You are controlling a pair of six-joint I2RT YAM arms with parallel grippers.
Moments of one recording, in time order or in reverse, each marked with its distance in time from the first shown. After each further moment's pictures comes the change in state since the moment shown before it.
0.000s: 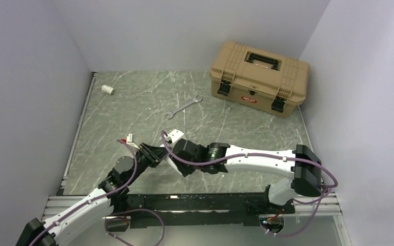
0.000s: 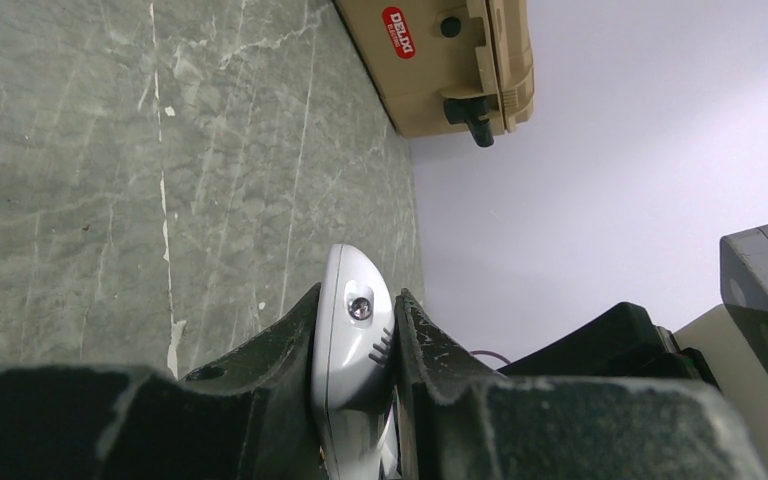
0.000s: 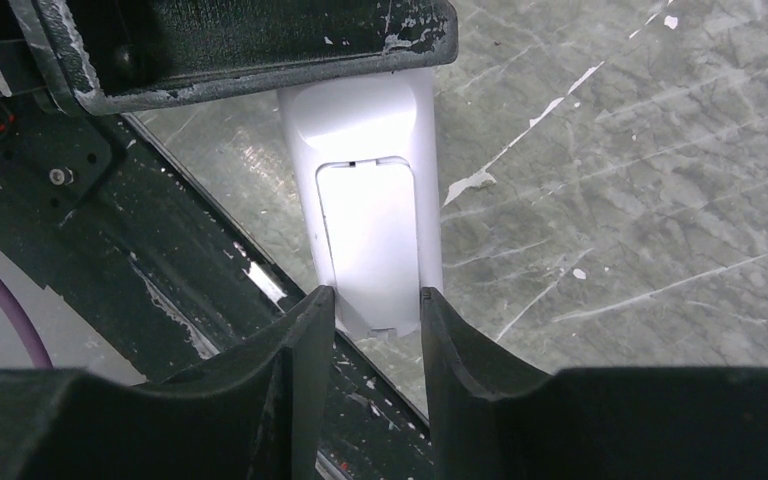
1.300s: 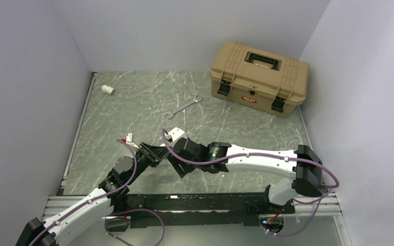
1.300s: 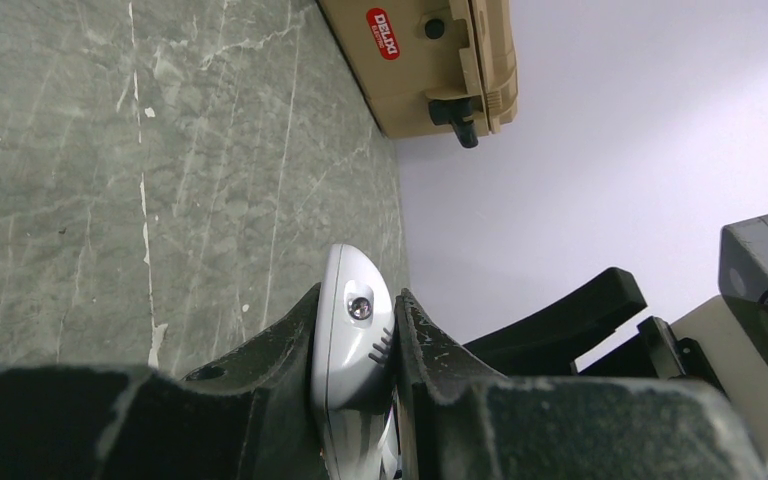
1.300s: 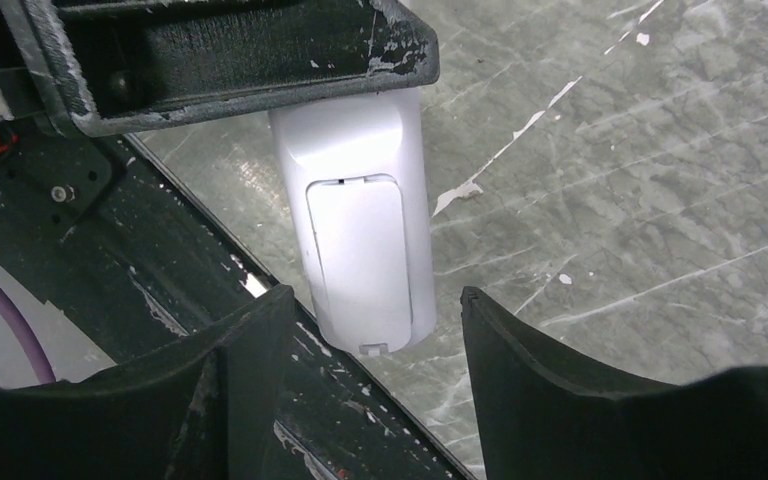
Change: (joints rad) left arm 0.000 0.008 0.000 0.029 0.003 -0.016; right arm 0.002 -0.004 0.013 -0.001 0.026 -0.002
